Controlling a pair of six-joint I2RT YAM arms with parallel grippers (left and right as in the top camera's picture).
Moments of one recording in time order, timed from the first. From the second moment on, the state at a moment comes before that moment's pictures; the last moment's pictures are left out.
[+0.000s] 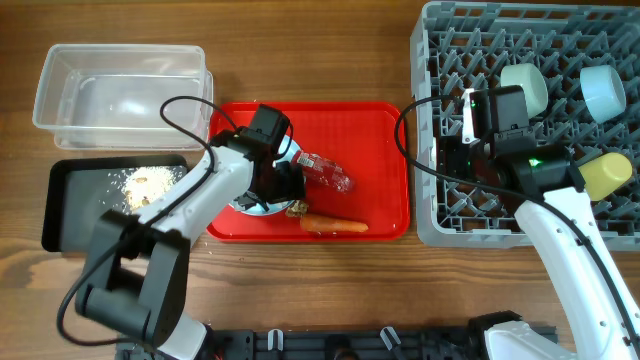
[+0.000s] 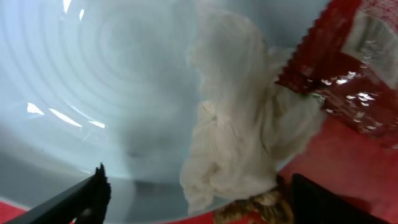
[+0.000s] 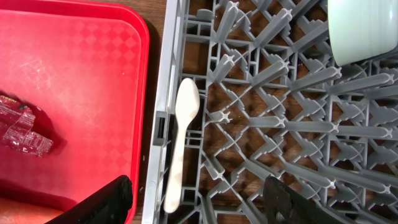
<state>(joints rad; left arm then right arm) -0.41 1.73 1.06 -0.80 0.10 -0.56 0.20 1.29 1.12 -0.91 0.13 0.08</state>
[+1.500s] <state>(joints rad) 0.07 1.69 1.15 -0.32 -0.11 -0.53 0.20 1.29 1.12 -0.91 0.12 0.08</state>
